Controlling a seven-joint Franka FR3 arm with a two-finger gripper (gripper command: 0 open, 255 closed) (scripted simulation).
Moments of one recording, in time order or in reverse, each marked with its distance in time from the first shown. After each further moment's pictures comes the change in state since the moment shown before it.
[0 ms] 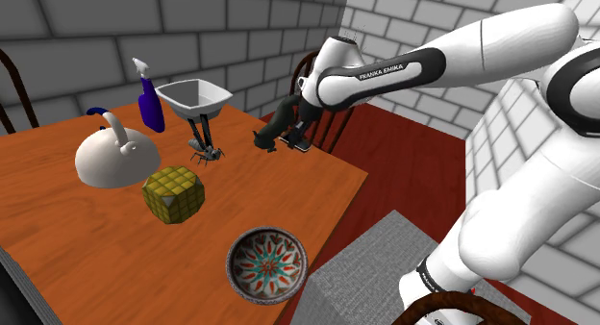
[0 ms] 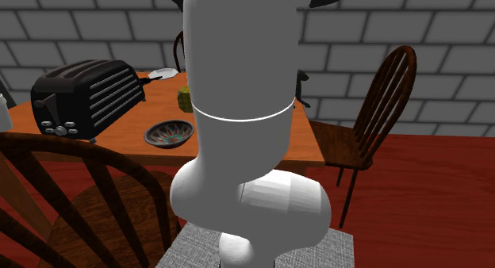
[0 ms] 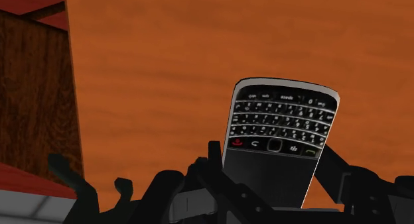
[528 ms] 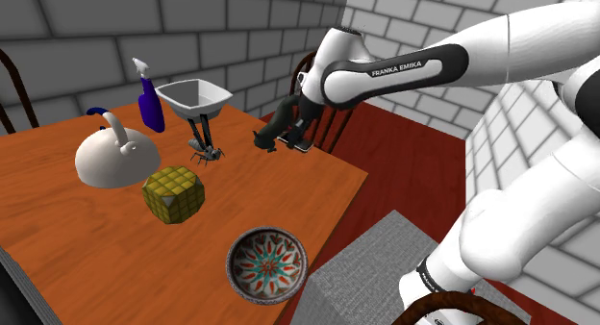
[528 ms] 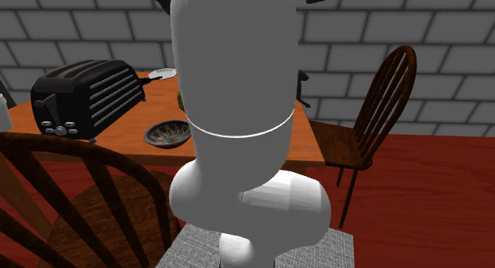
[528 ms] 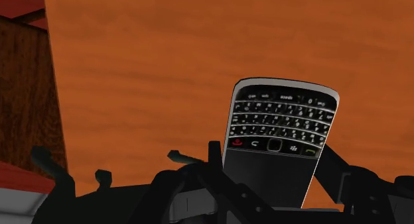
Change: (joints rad) arm 0.027 -0.084 0.038 -0.024 -0.006 -0.057 0.071
